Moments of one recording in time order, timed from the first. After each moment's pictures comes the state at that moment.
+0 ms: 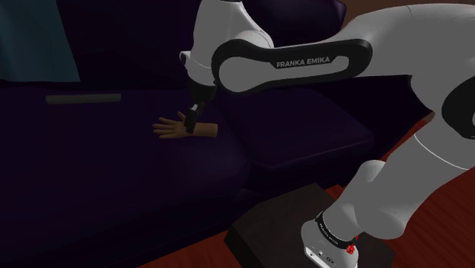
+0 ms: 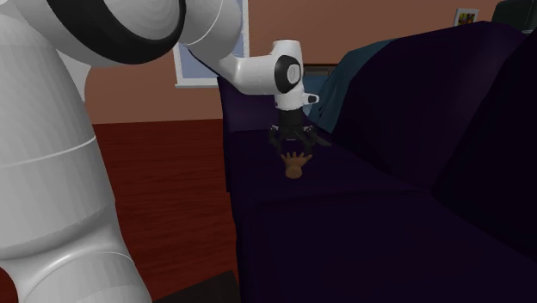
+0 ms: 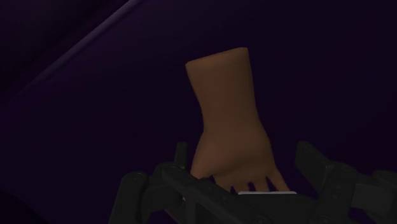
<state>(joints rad) 0.30 -0.02 0.25 -1.98 -0.05 2.07 -0.15</state>
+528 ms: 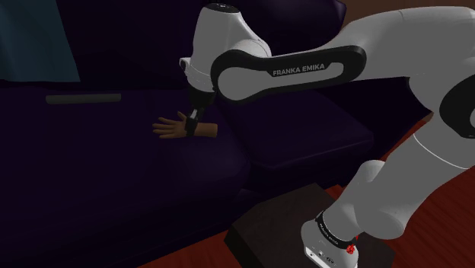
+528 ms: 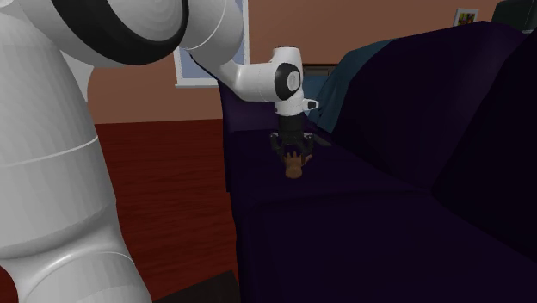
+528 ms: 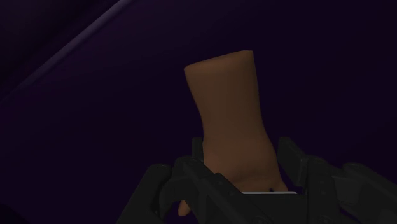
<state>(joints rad) 0.30 -0.01 0.25 -2.02 -0.06 2.11 -0.15</state>
